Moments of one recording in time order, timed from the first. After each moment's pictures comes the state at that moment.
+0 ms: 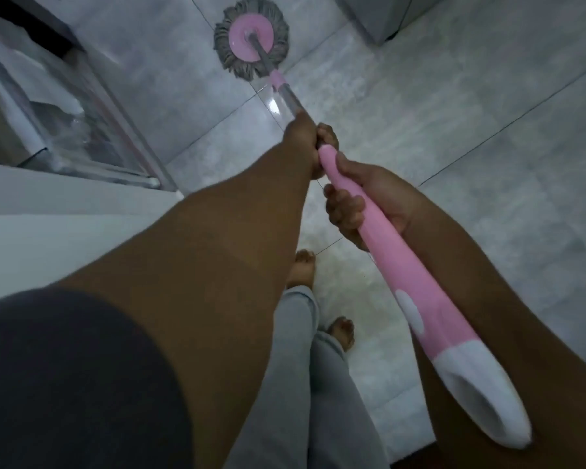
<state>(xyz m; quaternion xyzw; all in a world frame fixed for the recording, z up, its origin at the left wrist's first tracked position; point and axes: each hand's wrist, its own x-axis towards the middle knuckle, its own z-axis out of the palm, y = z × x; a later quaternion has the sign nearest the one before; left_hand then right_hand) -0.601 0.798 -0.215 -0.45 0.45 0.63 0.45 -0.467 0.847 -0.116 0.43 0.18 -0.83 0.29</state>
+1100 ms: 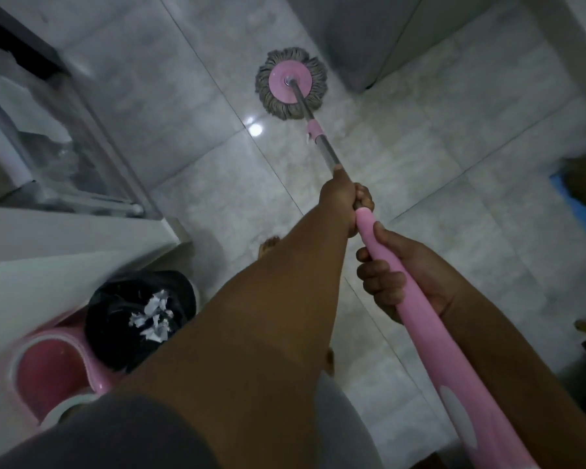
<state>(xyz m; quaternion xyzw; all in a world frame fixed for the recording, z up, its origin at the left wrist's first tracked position) -0.565 0.844 -0.182 -0.40 0.46 0.61 0.51 -0.439 0.873 -0.078 0.49 0.14 -0.82 0.27</state>
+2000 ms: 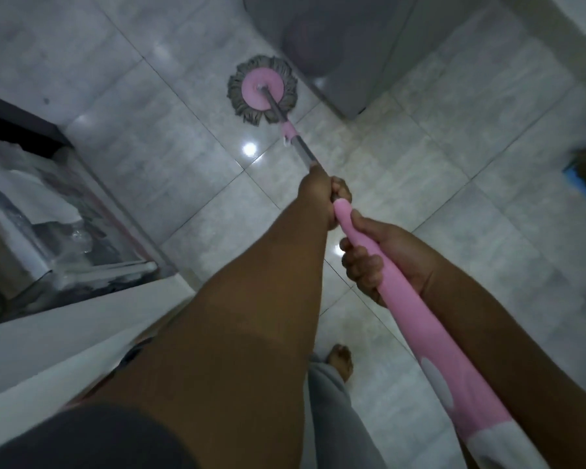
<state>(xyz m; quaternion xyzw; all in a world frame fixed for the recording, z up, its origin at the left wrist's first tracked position) -0.677 0.867 -0.193 -0.38 0.48 0.59 0.52 -0.546 0.893 -0.088 0.48 0.15 -0.83 0.25</state>
